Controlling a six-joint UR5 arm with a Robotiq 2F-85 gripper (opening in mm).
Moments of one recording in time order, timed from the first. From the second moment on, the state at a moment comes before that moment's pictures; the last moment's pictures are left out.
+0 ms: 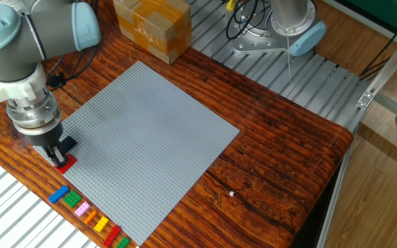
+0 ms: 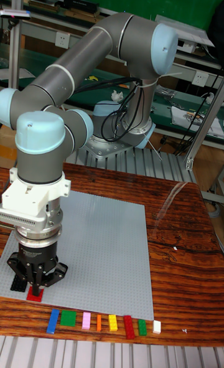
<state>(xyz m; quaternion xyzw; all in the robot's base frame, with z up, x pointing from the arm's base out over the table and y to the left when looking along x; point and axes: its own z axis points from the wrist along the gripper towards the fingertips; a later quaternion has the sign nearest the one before) 0.731 -0.113 0.012 0.12 0.99 0.07 0.07</state>
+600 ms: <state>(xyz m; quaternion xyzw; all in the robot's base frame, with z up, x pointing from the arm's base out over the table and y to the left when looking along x) 0.738 -0.110 0.003 0.13 0.98 0.08 0.09</state>
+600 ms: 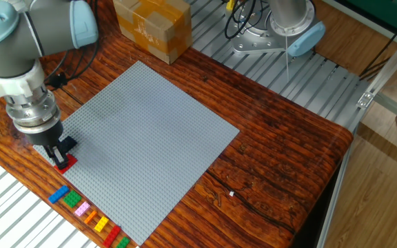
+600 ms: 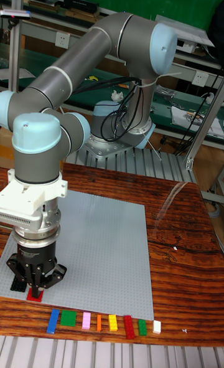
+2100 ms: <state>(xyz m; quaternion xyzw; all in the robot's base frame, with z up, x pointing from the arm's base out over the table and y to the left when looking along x) 0.729 -0.122 0.008 0.13 0.99 0.02 0.06</state>
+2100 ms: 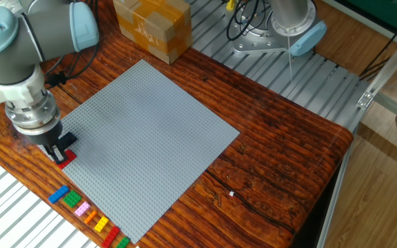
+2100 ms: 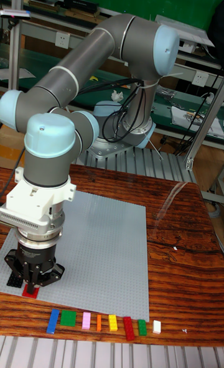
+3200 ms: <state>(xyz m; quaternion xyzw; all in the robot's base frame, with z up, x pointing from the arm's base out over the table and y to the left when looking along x) 0.707 -0.129 0.008 0.14 0.99 -0.01 0.05</state>
